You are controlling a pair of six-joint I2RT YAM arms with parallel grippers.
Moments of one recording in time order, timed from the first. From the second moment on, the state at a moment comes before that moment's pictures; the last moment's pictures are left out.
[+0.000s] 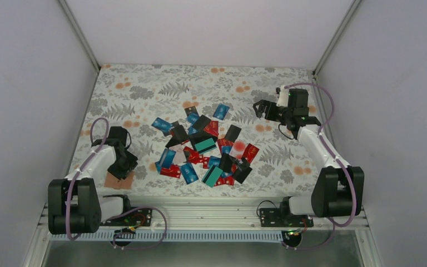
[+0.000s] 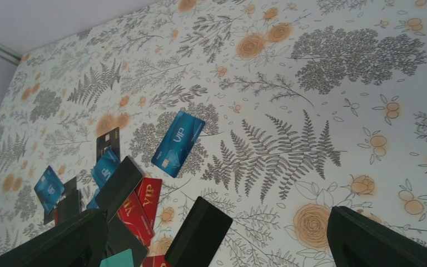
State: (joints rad) left arm 0.04 1.21 0.57 -0.86 -0.01 -0.97; right arm 0.06 1.36 0.95 -0.28 -0.38 0.30
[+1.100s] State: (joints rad) left arm -0.07 1.24 0.67 -0.74 -0.07 -0.81; right arm 0.06 1.32 0.91 -0.26 -0.43 0.29
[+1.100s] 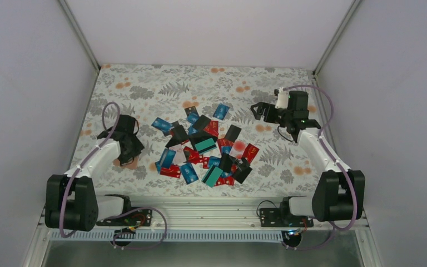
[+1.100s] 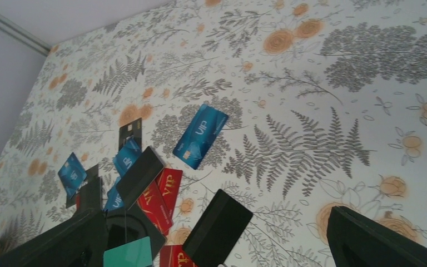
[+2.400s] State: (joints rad) left arm -0.19 1.25 0.62 -0.66 -0.24 -0.87; right arm 0.55 1.62 1.19 -0.27 -0.54 0.26
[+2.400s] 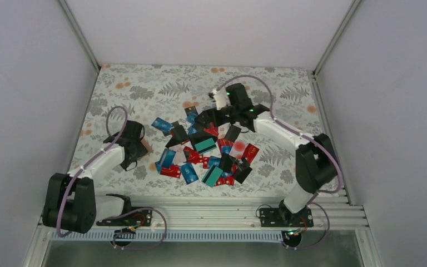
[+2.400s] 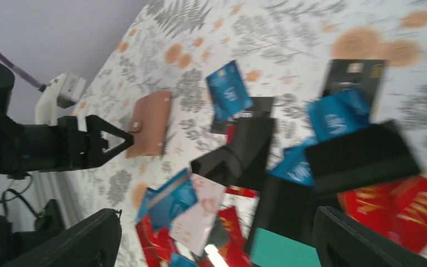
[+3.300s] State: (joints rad) left arm -0.02 1.26 0.52 -0.37 -0.09 -0.75; right arm 0.87 2.38 1.89 -0.39 -0.65 0.36
